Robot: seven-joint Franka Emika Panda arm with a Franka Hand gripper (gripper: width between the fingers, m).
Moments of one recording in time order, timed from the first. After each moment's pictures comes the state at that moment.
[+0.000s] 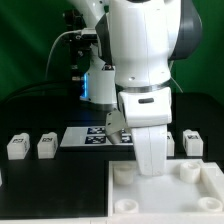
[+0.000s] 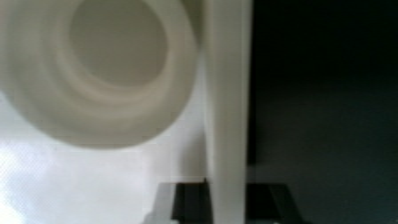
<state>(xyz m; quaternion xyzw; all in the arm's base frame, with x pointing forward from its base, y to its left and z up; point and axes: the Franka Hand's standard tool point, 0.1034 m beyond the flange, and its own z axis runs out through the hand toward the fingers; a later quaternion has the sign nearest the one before) 0.496 0.056 0.009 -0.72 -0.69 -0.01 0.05</state>
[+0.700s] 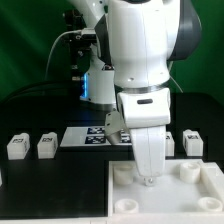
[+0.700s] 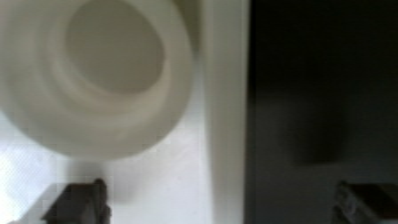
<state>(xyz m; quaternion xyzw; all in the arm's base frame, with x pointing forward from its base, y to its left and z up) 0.496 0.055 0.008 -0.72 -0.69 -0.01 0.05</state>
